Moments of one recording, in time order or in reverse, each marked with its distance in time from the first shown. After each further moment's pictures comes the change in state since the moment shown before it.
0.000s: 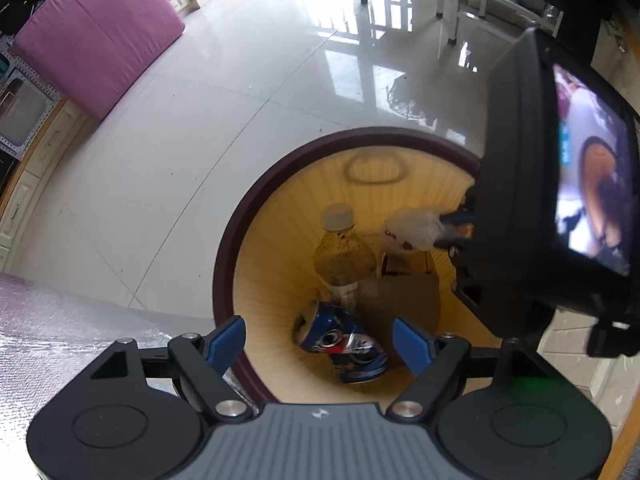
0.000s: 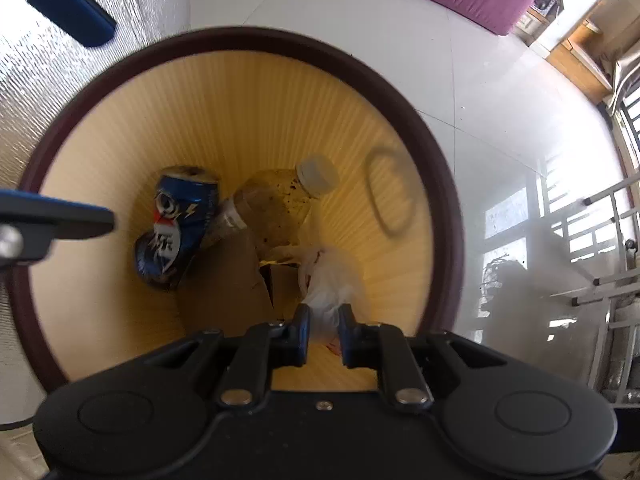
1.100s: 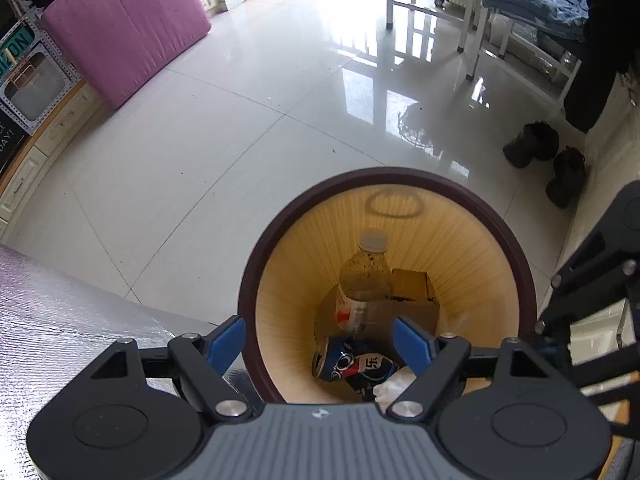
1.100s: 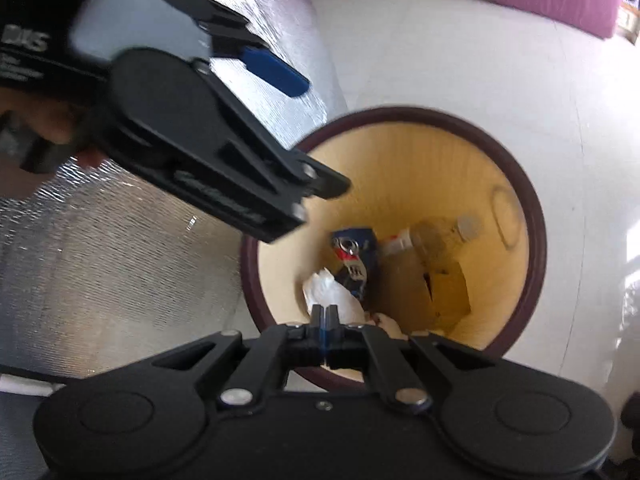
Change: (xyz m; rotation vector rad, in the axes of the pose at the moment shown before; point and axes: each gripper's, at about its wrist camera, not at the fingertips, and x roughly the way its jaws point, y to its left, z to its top) left arm -0.026 0.026 0.004 -0.114 -0.052 -0.037; right arm -0.096 -0.026 -0.025 0.002 -0.085 0.509
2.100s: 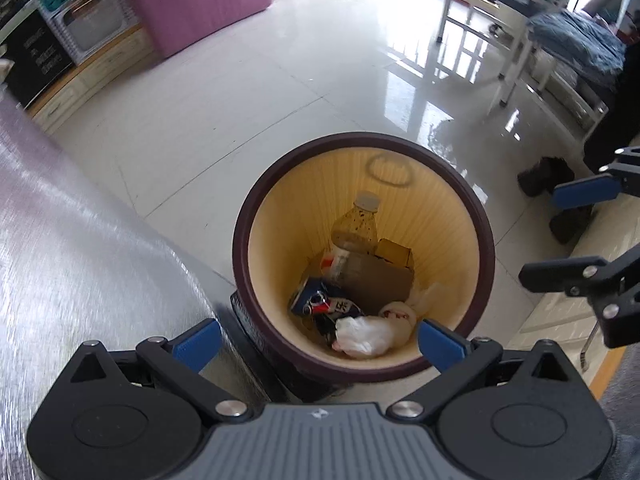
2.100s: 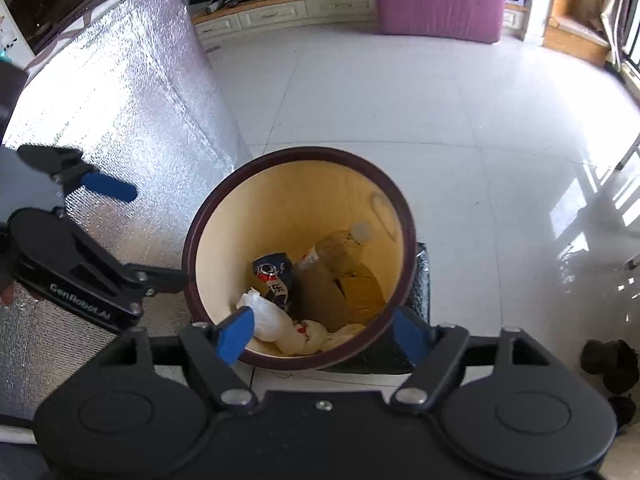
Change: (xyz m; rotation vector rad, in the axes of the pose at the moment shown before) left arm -0.050 -0.025 -0.058 -0.256 0.018 0.027; right arm -0.077 -0.011 -0.039 0.192 -0.181 -0.238
